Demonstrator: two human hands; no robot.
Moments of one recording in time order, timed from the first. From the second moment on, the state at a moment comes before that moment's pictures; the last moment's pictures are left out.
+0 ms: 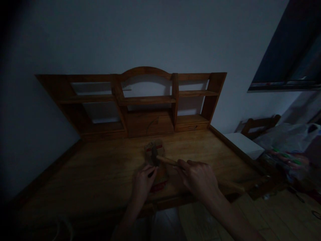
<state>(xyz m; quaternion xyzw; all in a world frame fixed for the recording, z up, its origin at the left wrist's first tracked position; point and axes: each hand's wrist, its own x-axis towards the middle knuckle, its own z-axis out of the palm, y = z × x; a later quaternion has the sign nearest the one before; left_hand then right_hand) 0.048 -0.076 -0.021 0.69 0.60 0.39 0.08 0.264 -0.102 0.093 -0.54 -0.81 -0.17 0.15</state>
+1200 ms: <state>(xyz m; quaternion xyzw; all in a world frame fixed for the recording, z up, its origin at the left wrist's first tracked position) 0.048 -0.075 -0.023 0.70 0.58 0.41 0.09 0.265 -0.102 0.093 -0.53 -0.82 -0.16 0.15</state>
